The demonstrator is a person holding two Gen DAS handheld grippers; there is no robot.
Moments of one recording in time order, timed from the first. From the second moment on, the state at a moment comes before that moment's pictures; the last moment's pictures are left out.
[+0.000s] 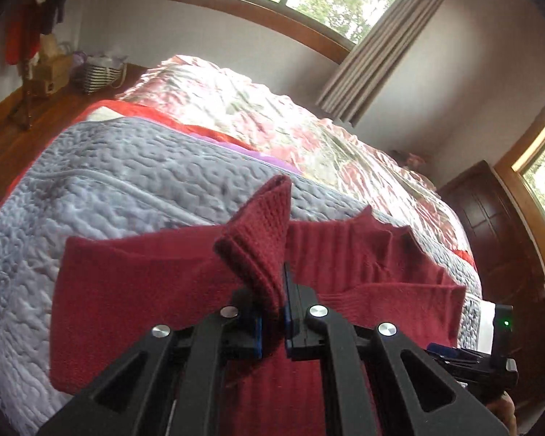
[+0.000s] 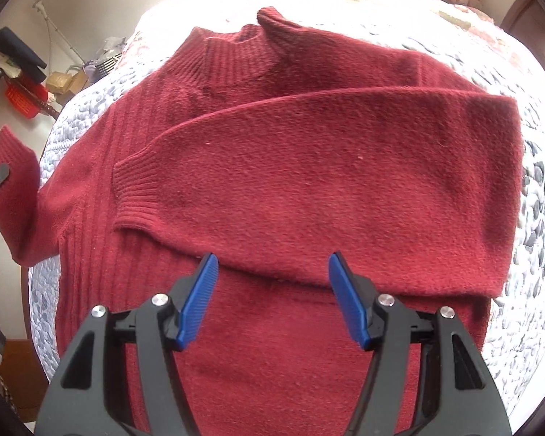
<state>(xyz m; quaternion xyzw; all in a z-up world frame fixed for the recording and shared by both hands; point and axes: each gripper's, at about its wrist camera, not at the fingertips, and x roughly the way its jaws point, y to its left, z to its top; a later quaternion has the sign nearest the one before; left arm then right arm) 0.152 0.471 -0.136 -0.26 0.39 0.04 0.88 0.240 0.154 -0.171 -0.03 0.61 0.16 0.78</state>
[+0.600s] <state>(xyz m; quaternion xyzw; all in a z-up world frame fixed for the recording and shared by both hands) 0.212 0.329 -0.225 -0.22 0.51 -0.05 0.83 0.256 0.106 -0.188 0.00 0.62 0.16 0.77</state>
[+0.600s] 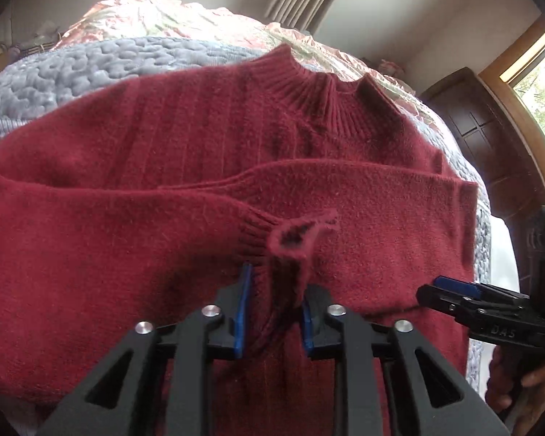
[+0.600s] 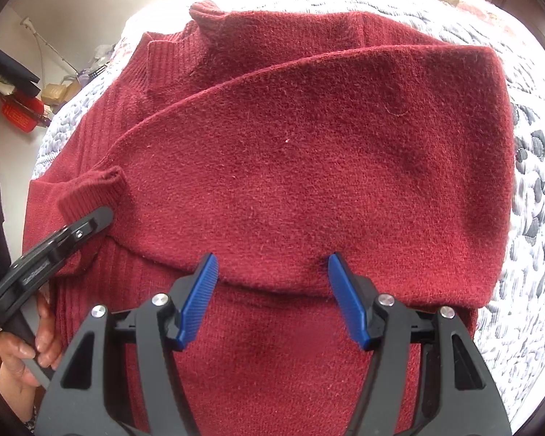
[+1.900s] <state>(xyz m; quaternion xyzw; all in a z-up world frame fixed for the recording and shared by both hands) 0.141 0.503 -0.180 -0.23 0.49 0.14 0.83 0.273 0.210 -0.140 0.03 0.58 0.31 0.75</state>
